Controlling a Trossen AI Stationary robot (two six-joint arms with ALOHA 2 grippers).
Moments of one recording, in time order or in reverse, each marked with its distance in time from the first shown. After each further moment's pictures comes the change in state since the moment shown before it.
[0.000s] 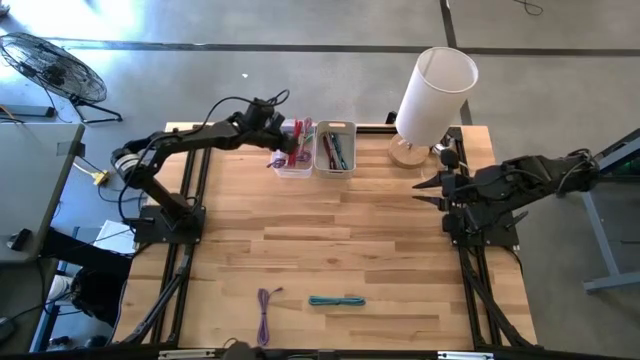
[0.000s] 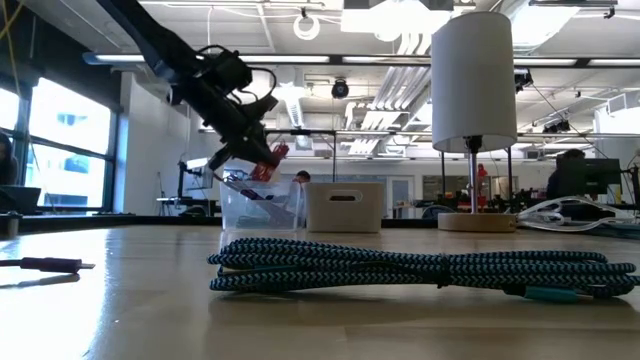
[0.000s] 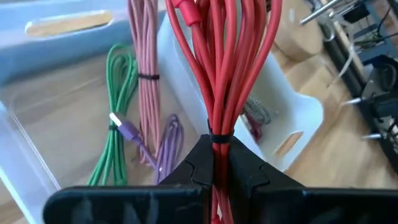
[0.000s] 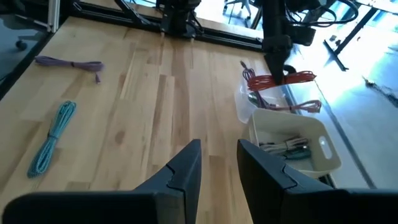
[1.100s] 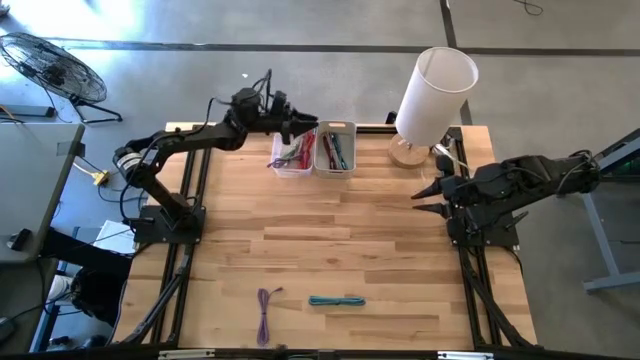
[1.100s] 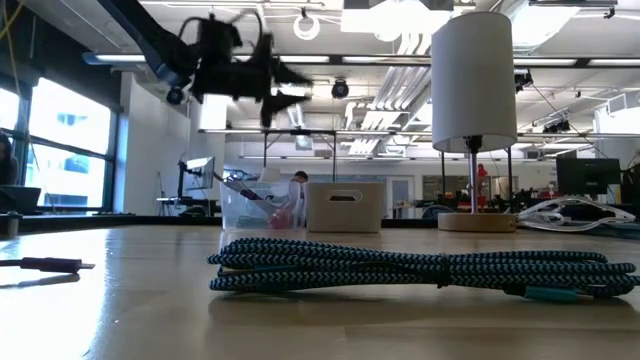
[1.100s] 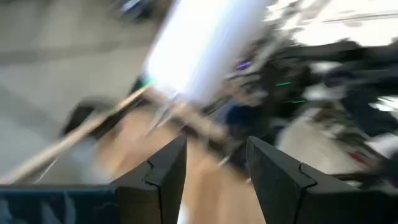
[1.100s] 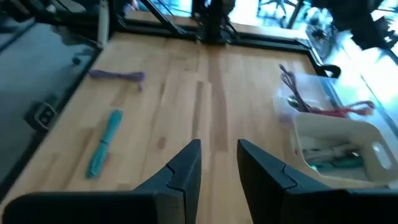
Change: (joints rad) left arm -0.014 0.020 0.001 0.691 0.325 -0.033; right arm -0.024 -0.001 -0.001 0.025 -0.171 0.060
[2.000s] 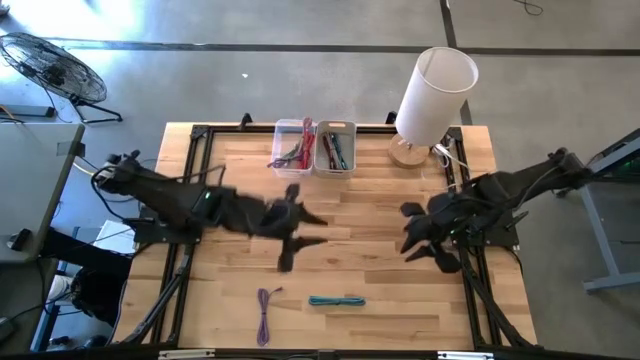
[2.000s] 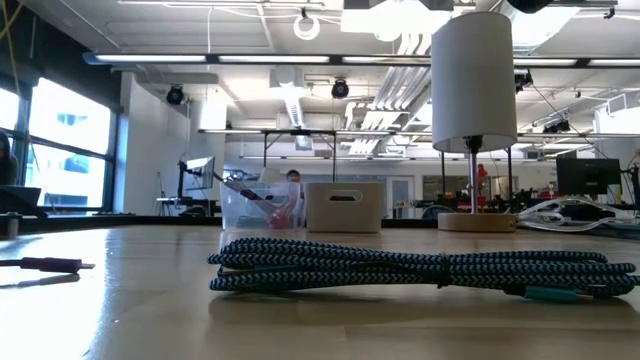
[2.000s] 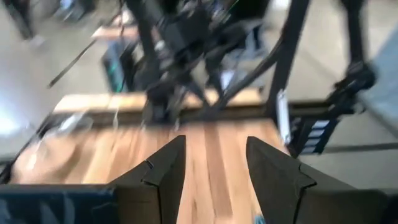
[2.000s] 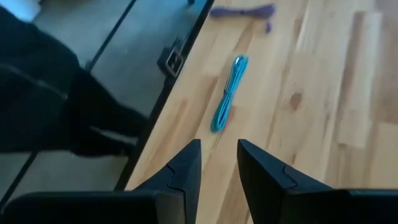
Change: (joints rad) left arm -1.054 -0.167 0.458 -0.835 -0.898 0.459; right arm 0.071 0.272 0.000 0.061 -0.473 0.152
